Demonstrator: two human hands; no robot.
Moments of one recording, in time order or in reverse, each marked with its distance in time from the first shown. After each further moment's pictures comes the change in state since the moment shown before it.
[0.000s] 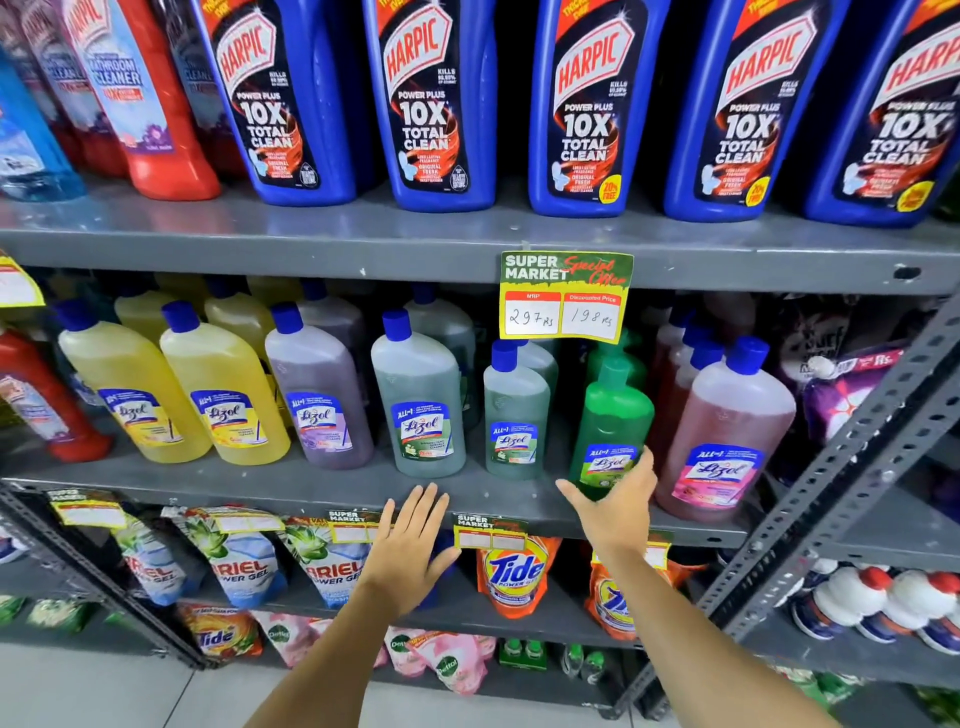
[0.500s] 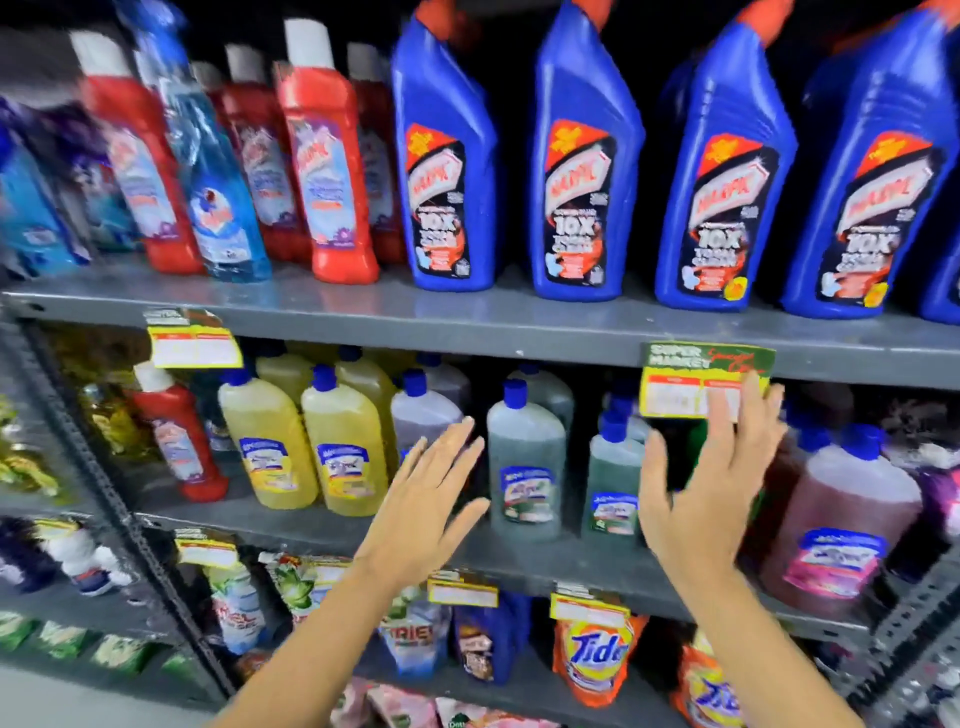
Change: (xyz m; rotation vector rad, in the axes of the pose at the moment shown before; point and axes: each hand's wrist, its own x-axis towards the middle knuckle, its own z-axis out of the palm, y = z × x) left_hand -0.035 -0.070 -0.194 -0.119 0.547 0.240; right_hand -0.067 -0.192 -0.018 -0.003 0.485 -0.911
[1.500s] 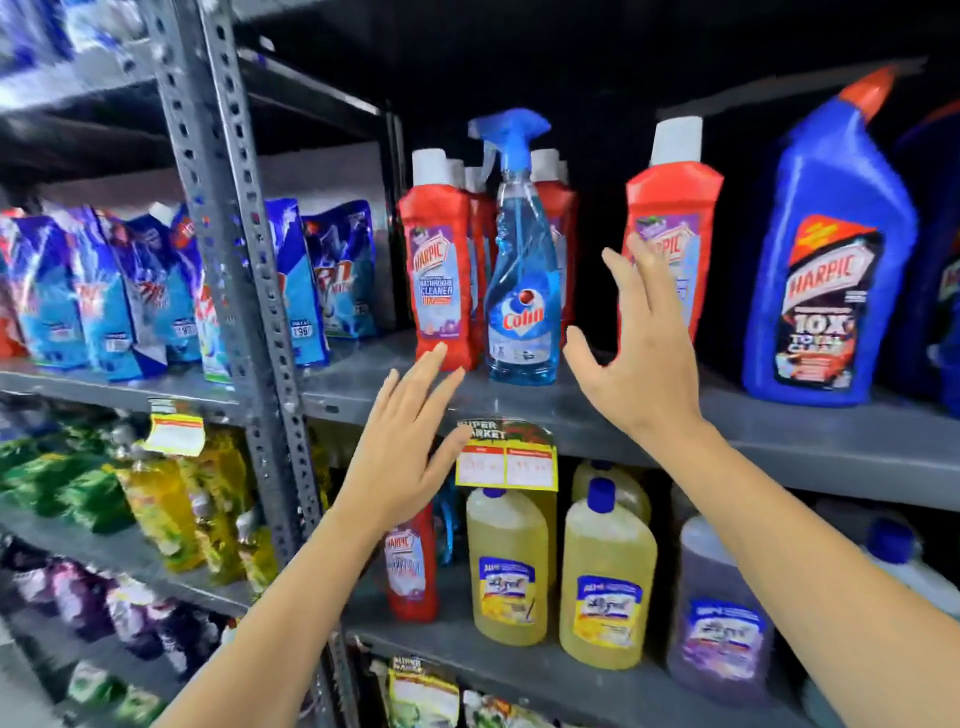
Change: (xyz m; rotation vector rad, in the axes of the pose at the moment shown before) left_hand -0.019 -0.313 -0.226 0.263 0.283 -0.053; right_hand 0.107 -0.313 0.283 0.242 -0.218 -0.235
